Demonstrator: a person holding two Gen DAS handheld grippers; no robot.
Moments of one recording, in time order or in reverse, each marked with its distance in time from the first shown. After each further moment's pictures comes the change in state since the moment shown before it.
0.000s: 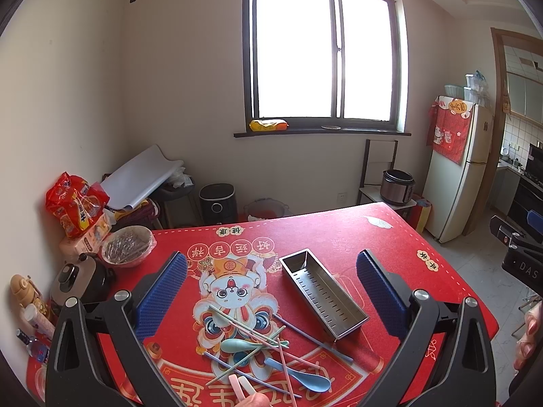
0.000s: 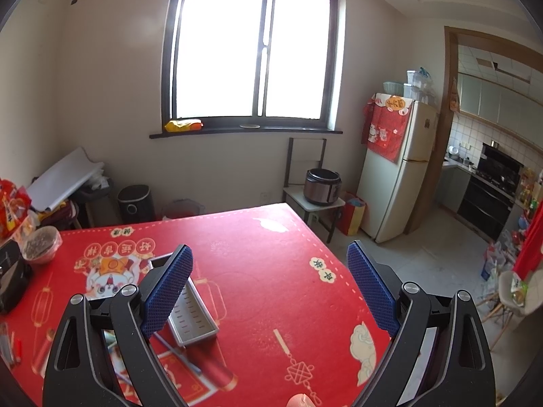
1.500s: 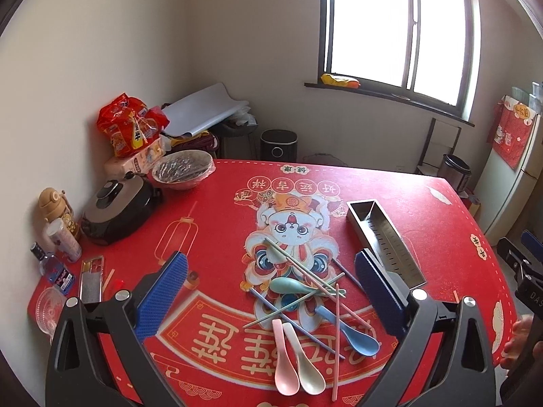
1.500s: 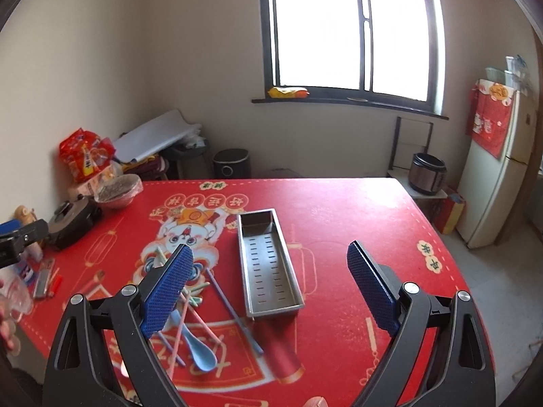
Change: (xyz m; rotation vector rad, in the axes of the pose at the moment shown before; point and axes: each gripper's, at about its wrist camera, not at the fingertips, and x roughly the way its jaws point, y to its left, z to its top) left arm 0.023 0.064 -0.090 -0.180 0.192 0.240; right arm 0.067 0.047 -0.075 -0.129 0.084 0.481
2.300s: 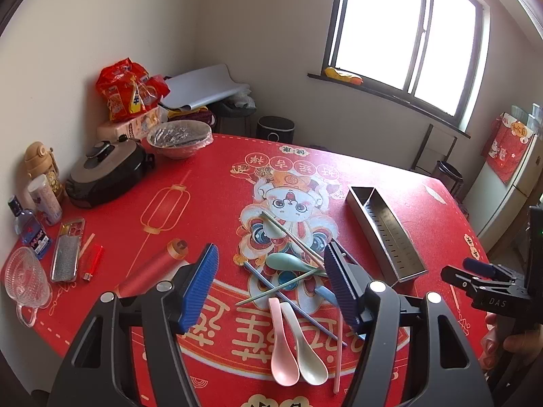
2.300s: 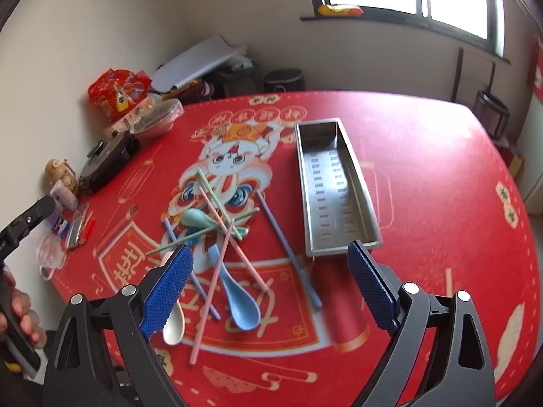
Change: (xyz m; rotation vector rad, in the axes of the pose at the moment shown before) left arm 0.034 0.036 -0.048 -0.099 0.044 -0.091; right arm 0.096 0.022 -0.051 0.041 0.383 0.234
